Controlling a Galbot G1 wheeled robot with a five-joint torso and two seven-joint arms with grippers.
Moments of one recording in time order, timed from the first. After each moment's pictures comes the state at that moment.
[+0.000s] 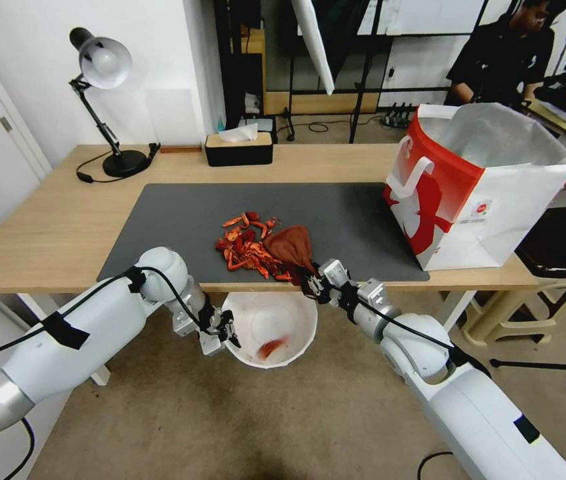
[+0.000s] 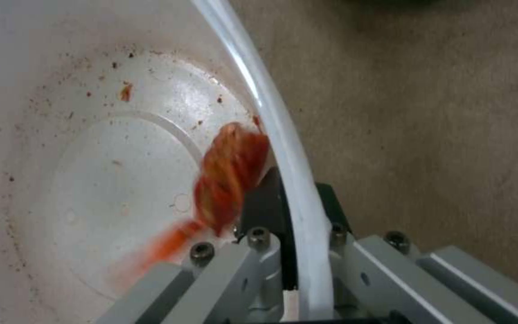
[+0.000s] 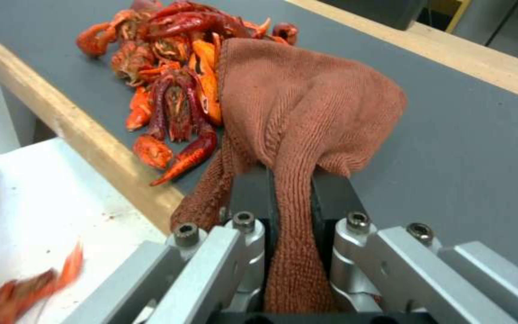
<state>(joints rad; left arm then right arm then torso) 0.47 -0.84 0.35 -1.52 0.48 -0.70 1.22 -1.06 1.08 0.11 1.93 0.18 -0.39 -0.19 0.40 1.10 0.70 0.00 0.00</state>
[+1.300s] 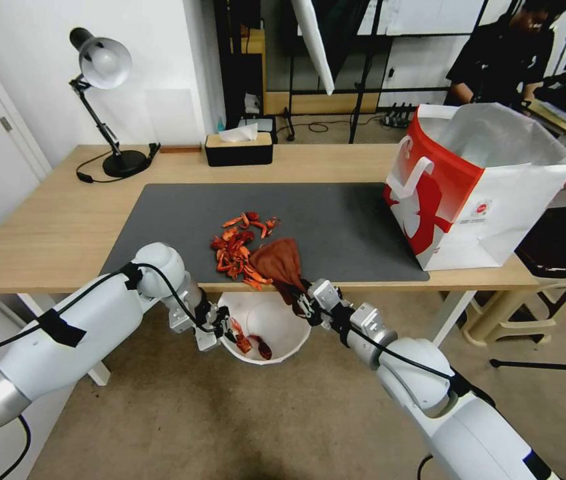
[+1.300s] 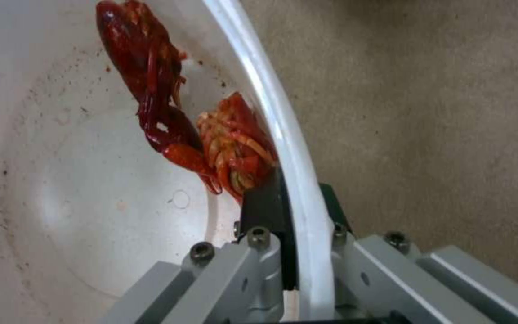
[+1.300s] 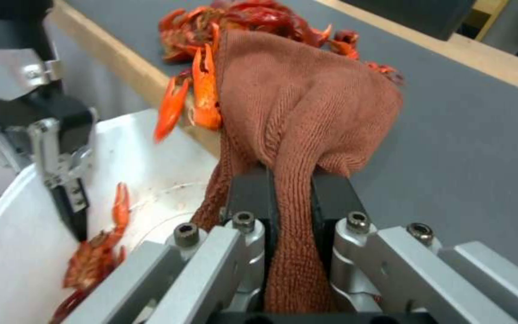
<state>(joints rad) 0.46 -0.83 0.34 -1.52 0.50 -0.71 1.23 -1.18 1.09 0.09 2.03 0.10 -0.37 -0.20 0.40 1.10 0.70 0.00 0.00</state>
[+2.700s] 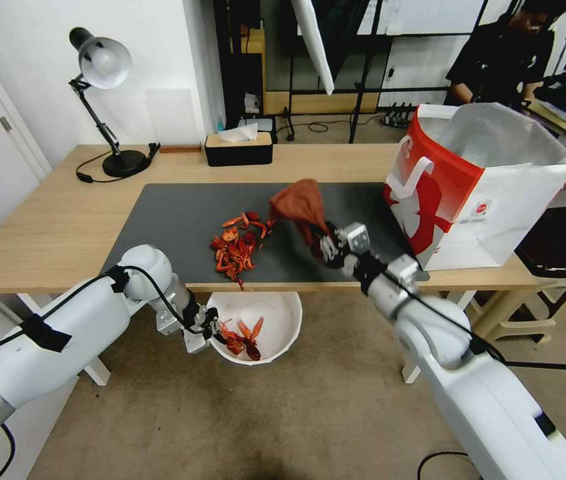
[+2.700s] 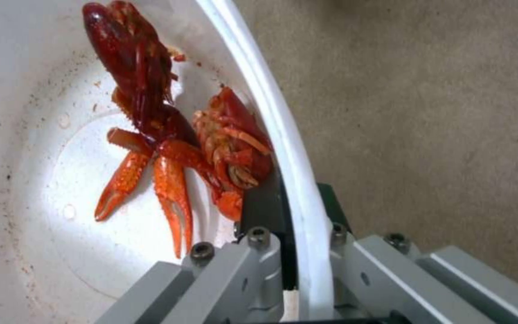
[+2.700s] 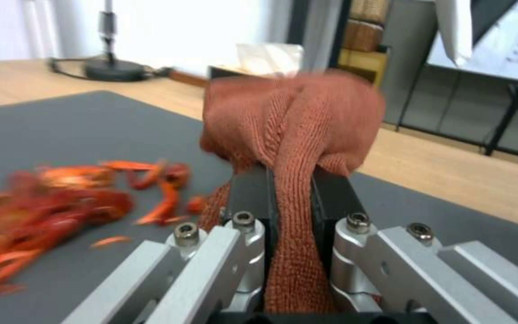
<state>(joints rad) 0.50 -0.77 0.28 -1.53 0.49 -0.73 1.23 -0.90 1.14 0.18 1.83 0.32 -0.28 -0.09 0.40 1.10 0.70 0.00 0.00</state>
